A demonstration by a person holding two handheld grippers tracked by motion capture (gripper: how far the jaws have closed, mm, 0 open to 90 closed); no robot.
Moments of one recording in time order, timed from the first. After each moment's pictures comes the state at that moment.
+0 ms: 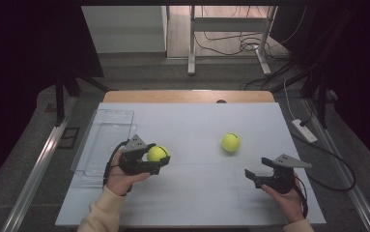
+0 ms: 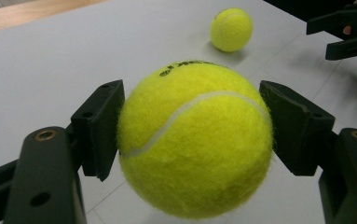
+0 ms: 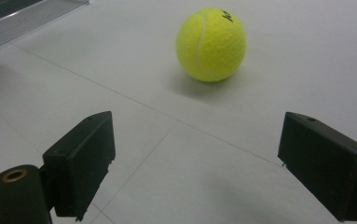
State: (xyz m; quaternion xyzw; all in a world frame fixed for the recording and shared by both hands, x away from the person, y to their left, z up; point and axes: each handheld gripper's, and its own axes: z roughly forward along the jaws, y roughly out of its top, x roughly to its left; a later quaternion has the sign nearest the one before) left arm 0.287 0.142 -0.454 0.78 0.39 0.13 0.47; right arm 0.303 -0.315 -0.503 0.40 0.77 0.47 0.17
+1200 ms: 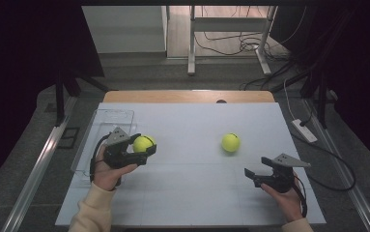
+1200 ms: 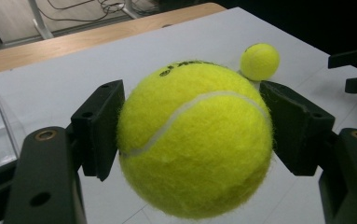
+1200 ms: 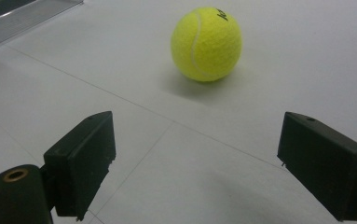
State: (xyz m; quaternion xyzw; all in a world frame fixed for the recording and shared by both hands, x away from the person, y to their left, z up) left arm 0.287 0.175 -0.433 0.75 0.42 0.17 0.49; right arm 0.305 -0.314 -0.505 0.41 0.76 0.47 0.18
